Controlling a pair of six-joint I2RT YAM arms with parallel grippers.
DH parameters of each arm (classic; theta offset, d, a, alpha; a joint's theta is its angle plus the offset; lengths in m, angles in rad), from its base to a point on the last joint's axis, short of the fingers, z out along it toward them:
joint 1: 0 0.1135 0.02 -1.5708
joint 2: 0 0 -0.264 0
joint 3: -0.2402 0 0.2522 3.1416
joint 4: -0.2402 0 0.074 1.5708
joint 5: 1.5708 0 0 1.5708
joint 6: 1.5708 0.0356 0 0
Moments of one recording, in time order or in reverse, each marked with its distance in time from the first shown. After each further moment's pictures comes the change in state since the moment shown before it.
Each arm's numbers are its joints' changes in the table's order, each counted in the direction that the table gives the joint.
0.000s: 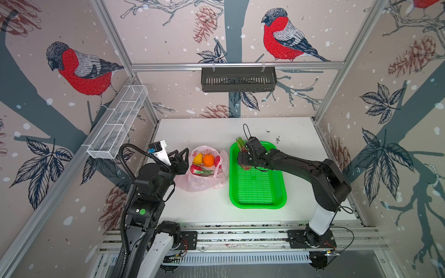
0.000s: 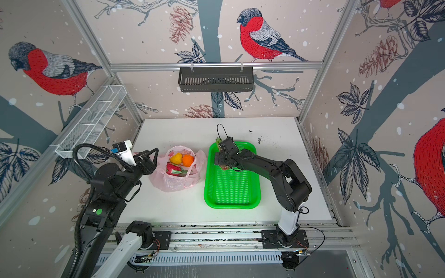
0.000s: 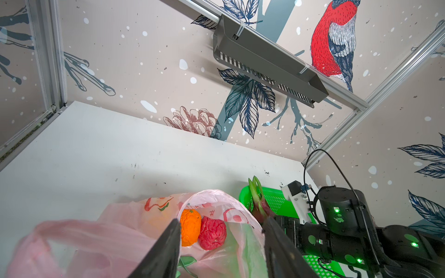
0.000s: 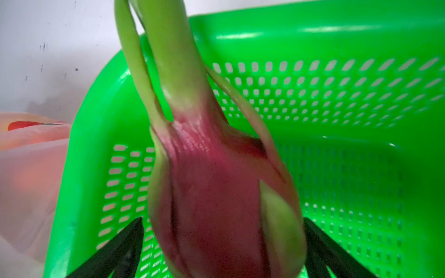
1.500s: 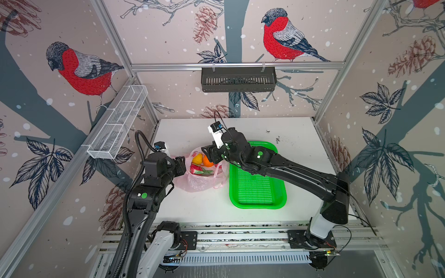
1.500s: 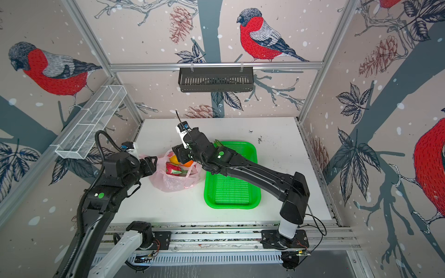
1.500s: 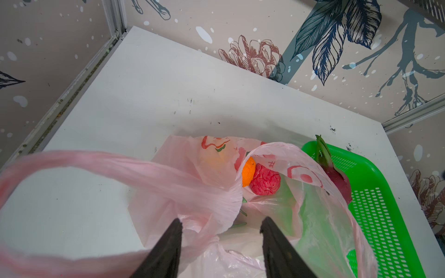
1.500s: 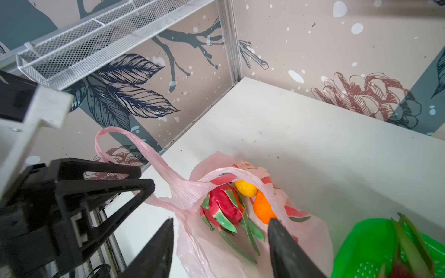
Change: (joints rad) left arm 0.049 0.159 -0.134 -0.366 -0.109 0.043; right arm 0.391 -0.031 -0.509 -0.042 0.047 -0.288
